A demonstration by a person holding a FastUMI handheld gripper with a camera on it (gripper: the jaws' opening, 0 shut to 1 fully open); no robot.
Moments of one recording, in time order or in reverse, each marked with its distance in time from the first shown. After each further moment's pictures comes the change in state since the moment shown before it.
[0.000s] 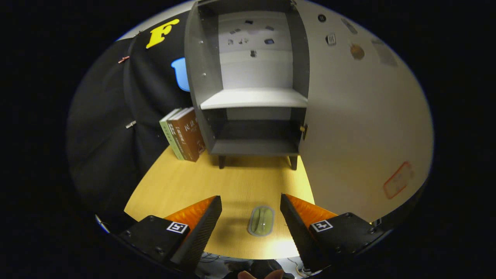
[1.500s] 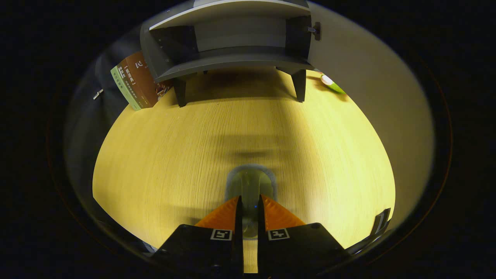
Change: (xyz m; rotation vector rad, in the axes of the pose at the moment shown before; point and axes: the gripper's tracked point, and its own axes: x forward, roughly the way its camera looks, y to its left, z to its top) arm 0.155 -0.043 -0.156 0.017 0.311 -0.090
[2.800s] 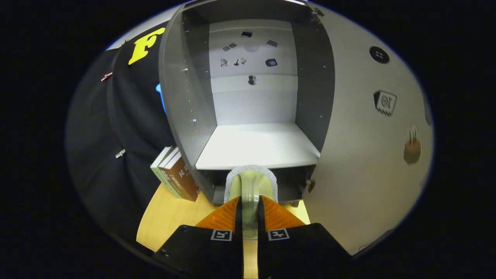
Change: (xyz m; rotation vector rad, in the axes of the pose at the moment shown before) arm -0.248 0.074 0.318 0.040 -0.474 0.037
